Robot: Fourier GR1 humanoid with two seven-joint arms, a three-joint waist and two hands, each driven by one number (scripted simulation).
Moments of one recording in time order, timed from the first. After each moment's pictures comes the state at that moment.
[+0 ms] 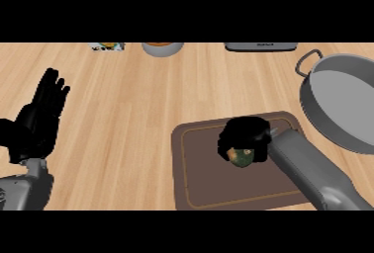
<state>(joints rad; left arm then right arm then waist) -0.19 0.27 0.07 -1.62 0.13 0.19 0.21 -0.65 -0.33 0.64 -0.91 0.99 0.19 -0.90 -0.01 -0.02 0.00</state>
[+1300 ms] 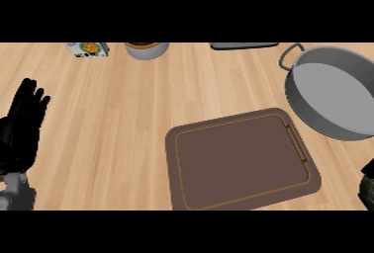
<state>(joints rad) -0.09 0.29 0.12 -1.69 0.14 0.20 0.23 0.22 -0.71 -0.14 -1.74 0.17 0.13 -0.62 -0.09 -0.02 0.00</state>
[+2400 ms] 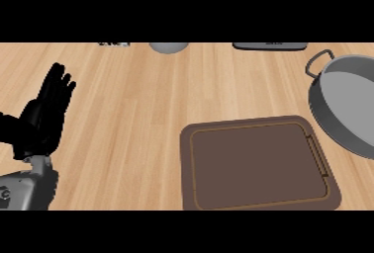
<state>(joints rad) -0.21 0.23 0.06 -1.65 0.10 0.17 0.25 -0.14 -0.79 -0.37 -1.29 0.09 0.19 -0.48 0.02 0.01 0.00</state>
